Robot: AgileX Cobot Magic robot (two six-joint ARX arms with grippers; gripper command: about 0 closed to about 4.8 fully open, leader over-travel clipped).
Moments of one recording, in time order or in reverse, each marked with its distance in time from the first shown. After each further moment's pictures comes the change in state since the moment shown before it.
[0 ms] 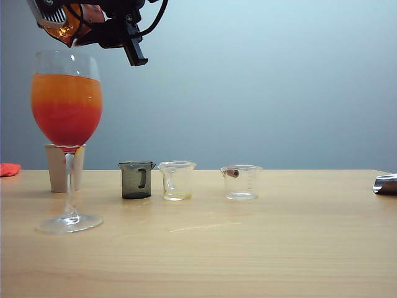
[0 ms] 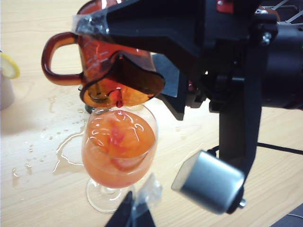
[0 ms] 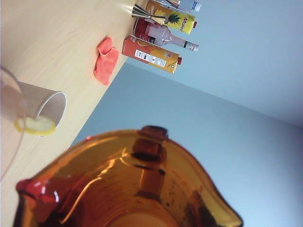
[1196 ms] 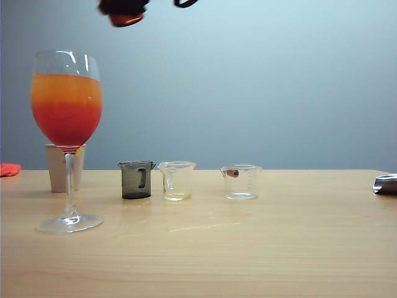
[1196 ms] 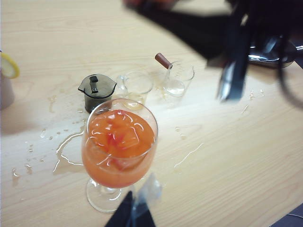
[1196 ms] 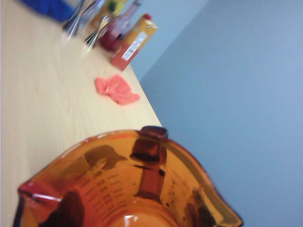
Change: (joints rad) left arm 0.000 0.000 0.000 0.000 0.000 0.000; right arm -0.127 -0.085 -0.004 0.008 -0.060 1.256
